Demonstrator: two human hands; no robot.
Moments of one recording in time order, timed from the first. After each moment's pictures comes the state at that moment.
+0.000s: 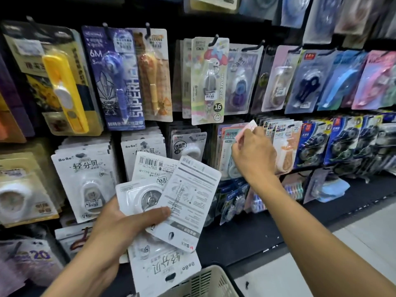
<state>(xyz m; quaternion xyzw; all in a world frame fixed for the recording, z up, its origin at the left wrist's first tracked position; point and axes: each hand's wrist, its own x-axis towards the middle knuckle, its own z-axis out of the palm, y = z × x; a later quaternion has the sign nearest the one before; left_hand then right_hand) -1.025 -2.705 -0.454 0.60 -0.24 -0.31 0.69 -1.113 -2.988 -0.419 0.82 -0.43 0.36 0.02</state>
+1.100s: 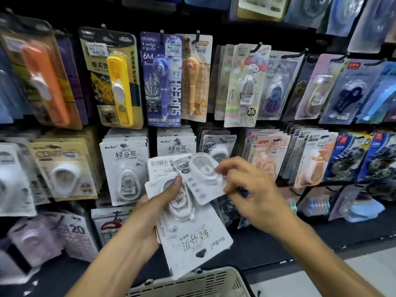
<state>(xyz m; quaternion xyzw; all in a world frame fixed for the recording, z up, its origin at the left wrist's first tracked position) -1.020 -2.710 -0.456 0.48 -0.09 -0.39 0.78 -1.143 -2.896 -0.427 0.90 0.08 0.37 -0.22</state>
